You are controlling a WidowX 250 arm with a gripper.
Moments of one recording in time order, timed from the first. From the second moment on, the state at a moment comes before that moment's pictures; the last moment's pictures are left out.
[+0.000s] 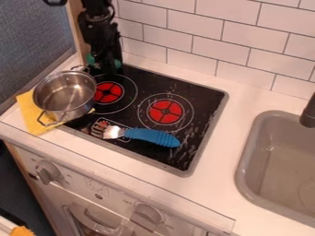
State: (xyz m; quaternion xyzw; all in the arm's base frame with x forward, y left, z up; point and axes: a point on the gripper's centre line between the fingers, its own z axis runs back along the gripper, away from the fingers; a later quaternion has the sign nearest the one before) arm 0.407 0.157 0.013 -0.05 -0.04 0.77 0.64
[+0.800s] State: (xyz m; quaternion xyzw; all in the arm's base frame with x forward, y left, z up) arm 0.406 0.155 0.018 -0.03 -0.03 0.76 0.64
